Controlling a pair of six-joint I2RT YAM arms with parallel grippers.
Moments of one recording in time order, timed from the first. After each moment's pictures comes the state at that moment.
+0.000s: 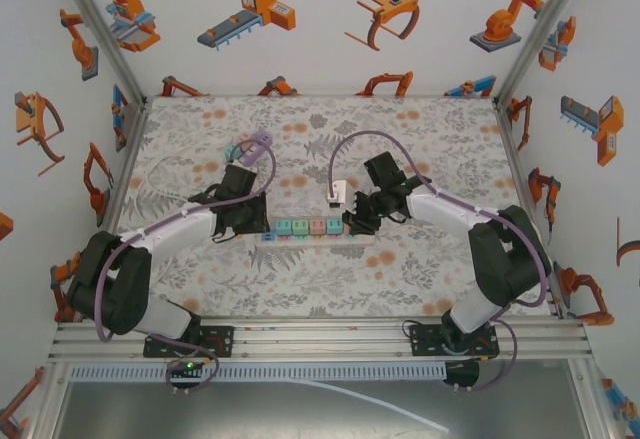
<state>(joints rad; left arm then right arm) -0.52 1.44 0.78 -0.34 0.00 -0.43 0.54 1.61 0.98 -0.45 -0.58 -0.85</state>
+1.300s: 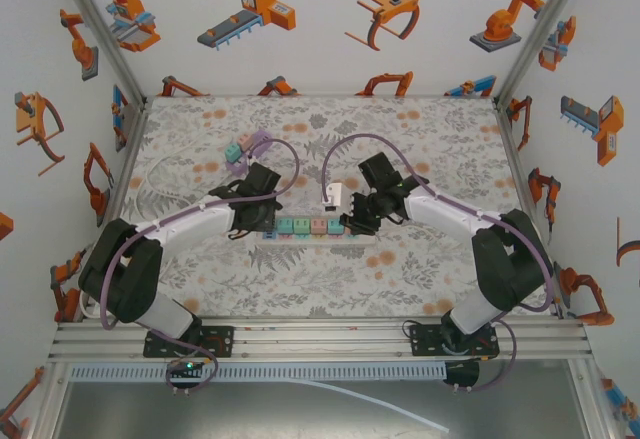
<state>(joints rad) -0.66 1.54 0.89 -0.44 -0.25 -0.43 0.59 1.58 1.01 -0.51 -0.47 -0.84</state>
